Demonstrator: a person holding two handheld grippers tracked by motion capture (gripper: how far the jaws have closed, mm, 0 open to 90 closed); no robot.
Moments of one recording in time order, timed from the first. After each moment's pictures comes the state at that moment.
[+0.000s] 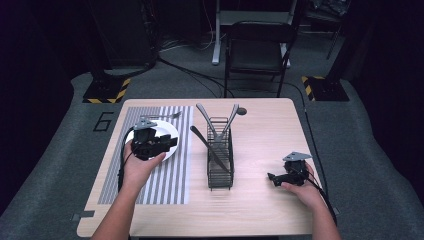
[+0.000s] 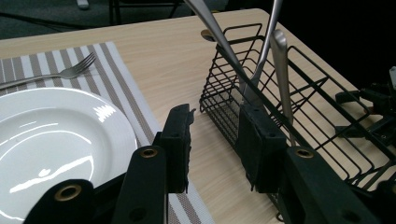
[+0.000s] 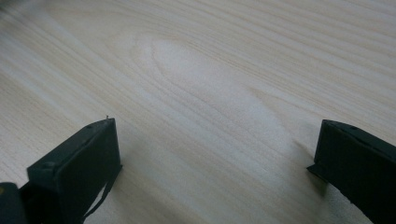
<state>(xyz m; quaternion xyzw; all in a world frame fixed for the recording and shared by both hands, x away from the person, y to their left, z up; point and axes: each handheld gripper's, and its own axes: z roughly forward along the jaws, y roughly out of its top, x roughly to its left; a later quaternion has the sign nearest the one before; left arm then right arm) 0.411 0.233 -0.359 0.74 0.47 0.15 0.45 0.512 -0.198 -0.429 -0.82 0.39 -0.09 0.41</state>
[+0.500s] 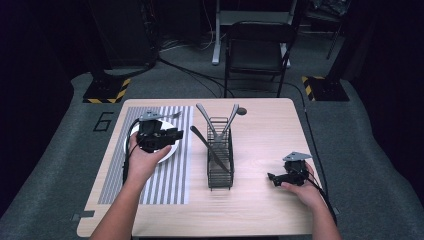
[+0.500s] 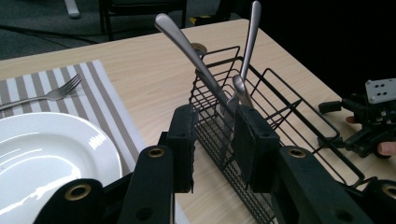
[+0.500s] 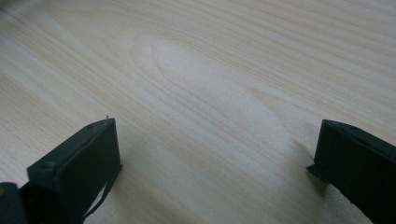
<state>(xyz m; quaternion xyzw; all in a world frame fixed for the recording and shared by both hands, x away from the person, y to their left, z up) 0.419 0.216 -0.336 0.75 0.46 0.14 0.46 0.512 -0.198 -0.429 -0.82 0.39 -0.09 0.41</state>
